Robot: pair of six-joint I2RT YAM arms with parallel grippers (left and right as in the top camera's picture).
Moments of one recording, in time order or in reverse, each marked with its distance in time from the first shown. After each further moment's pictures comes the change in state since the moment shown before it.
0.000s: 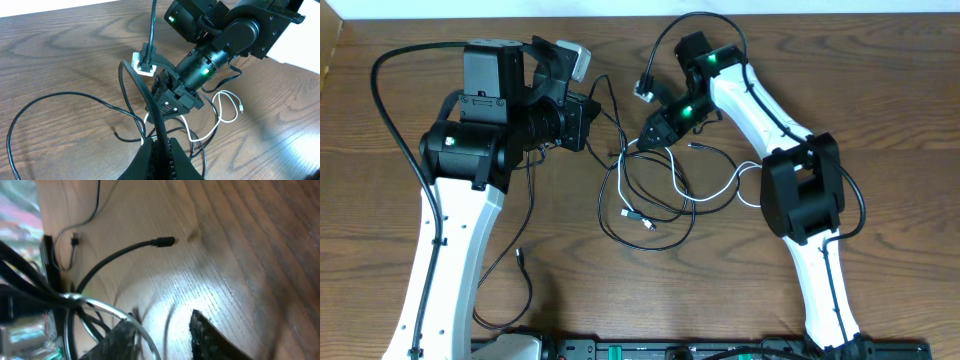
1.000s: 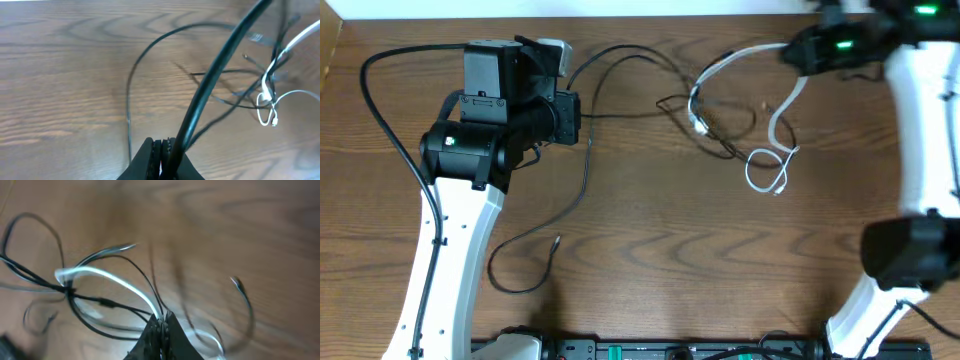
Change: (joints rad) left arm 0.000 0.000 0.000 -0.006 -0.225 -0.121; right arm -0.478 -0.489 0.039 -0.126 0.274 0.210
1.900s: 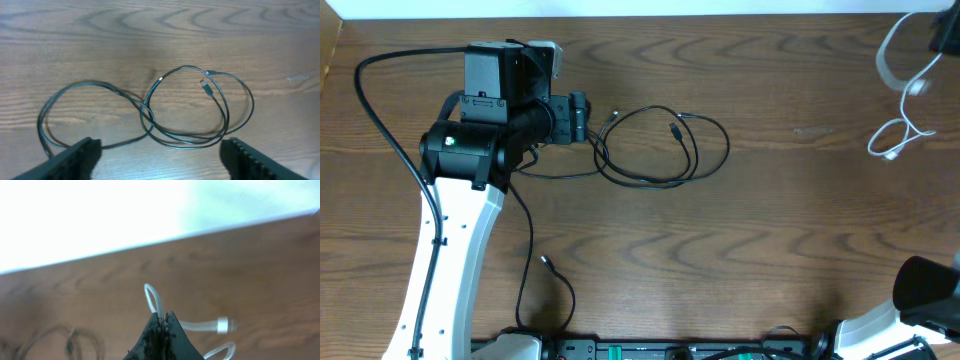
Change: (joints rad) left arm 0.000 0.000 0.000 -0.025 -0.071 -0.036; right arm -0.298 -0.174 0.008 0.219 0.225 0.171
